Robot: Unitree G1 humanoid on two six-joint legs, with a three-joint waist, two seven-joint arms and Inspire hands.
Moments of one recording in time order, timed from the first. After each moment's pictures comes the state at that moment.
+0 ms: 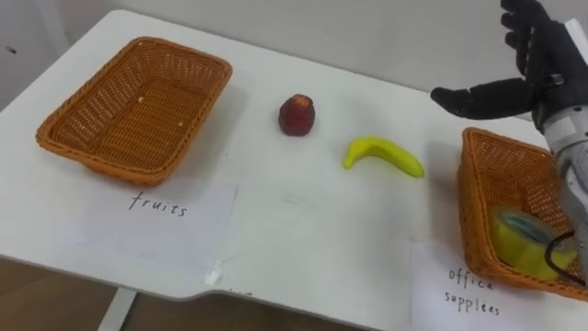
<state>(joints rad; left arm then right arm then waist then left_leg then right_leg) 0.30 0.24 0.23 1.00 0.19 0.10 0.24 -0.26 -0.54 -0.06 0.05 0.07 0.13 0.05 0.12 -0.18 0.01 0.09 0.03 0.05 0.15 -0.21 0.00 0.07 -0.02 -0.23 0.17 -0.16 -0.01</state>
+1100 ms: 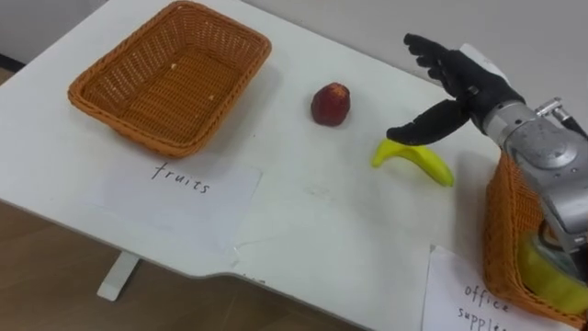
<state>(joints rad) 0.22 0.31 0.18 1.04 0.19 0.10 0.23 -0.46 -0.63 0.22 0.31 0.02 0.13 0.22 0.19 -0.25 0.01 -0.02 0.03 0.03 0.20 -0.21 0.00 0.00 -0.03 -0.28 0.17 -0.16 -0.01</state>
